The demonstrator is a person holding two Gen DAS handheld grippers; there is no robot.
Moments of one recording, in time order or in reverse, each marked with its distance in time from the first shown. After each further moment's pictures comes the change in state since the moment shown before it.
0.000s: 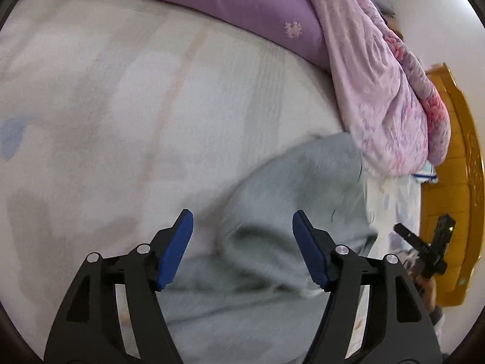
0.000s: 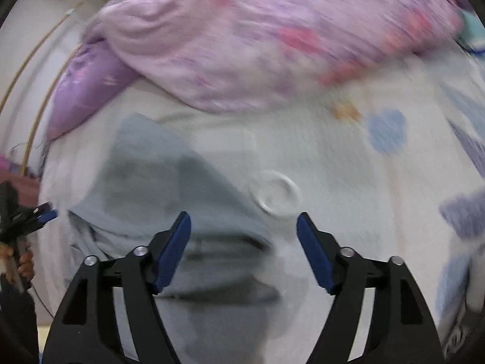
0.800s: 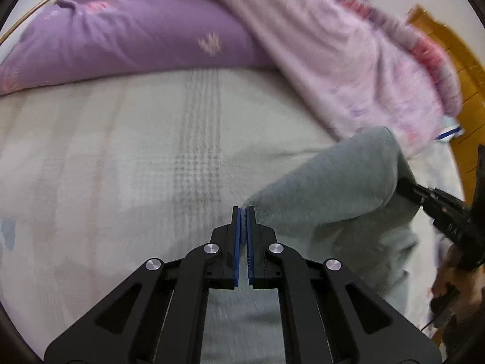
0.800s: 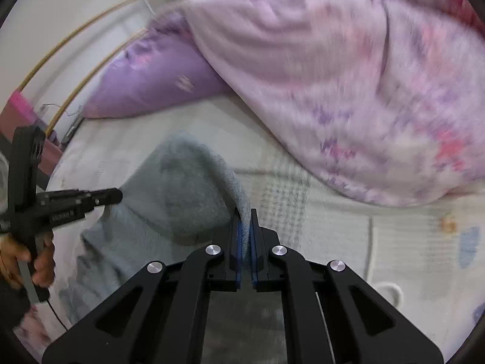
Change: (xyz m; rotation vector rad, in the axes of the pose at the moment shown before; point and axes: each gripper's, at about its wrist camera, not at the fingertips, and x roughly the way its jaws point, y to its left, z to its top) left arm 0.037 -0.111 -0.009 0.325 -0.166 0.166; right arm 0.002 0.103 -0.001 -0.301 -0.230 0.064
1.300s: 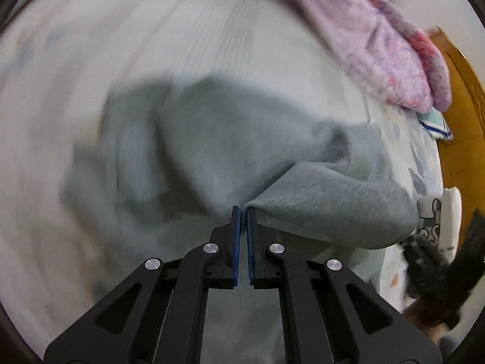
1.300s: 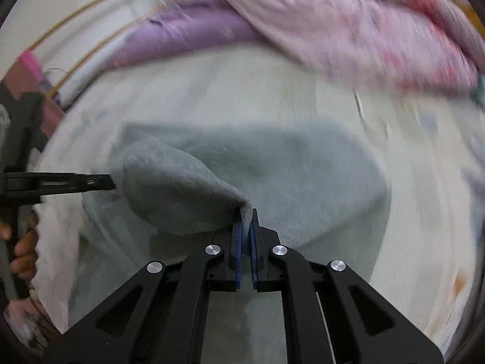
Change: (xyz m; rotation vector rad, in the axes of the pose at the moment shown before) left arm -0.071 -0.003 -0.227 -0.301 0.175 -0.046; right arm -0.070 0.086 -0.203 0.108 0.167 -0.101
